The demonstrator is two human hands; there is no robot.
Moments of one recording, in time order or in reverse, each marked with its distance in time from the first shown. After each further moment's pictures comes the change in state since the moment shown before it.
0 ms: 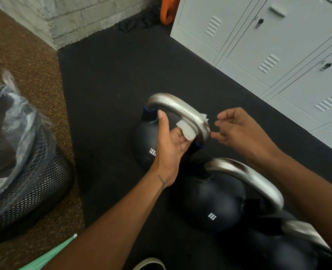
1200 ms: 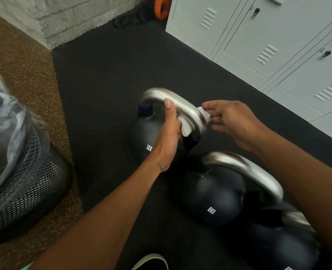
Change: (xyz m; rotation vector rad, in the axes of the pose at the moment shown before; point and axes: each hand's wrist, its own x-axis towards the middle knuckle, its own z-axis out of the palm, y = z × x) left_hand 0.016 0.002 -0.002 0.351 -0.106 0.075; right_hand 0.031 -0.003 0.002 0.060 -0.088 0.043
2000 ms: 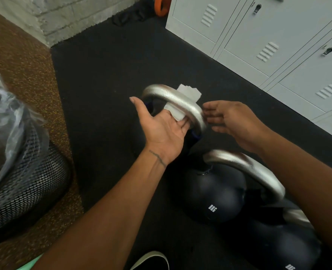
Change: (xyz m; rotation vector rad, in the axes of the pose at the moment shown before) left_hand 0.006 0.009 -0.001 -0.717 0.097 -0.019; right_hand 0.001 0.010 0.000 0.009 -0.031 0.018
